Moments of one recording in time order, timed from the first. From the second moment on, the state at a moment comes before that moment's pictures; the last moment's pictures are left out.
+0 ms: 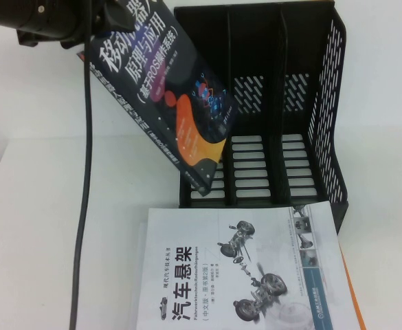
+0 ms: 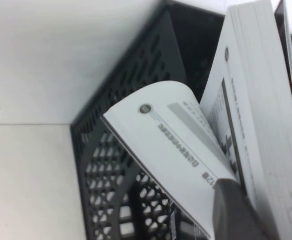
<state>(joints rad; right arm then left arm) 0.37 0.88 -0.78 0.05 0.88 0.07 -0.17 1.64 -1.76 -0.55 0.85 -0.06</state>
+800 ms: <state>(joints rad) 0.37 0.88 -0.78 0.05 0.87 0.10 -0.25 1.63 -1.77 -0.42 0.71 -0.05</state>
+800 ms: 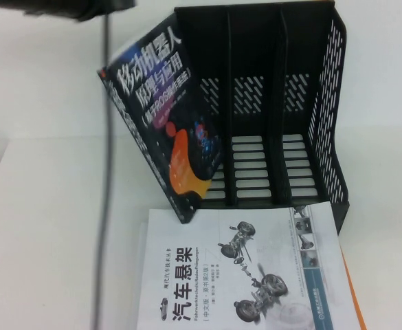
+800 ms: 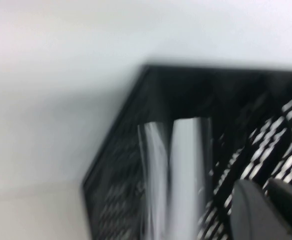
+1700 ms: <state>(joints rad) 0.37 0.88 -0.78 0.09 0.89 0.11 -0.39 1.69 -1.78 -0.12 0.77 -0.16</state>
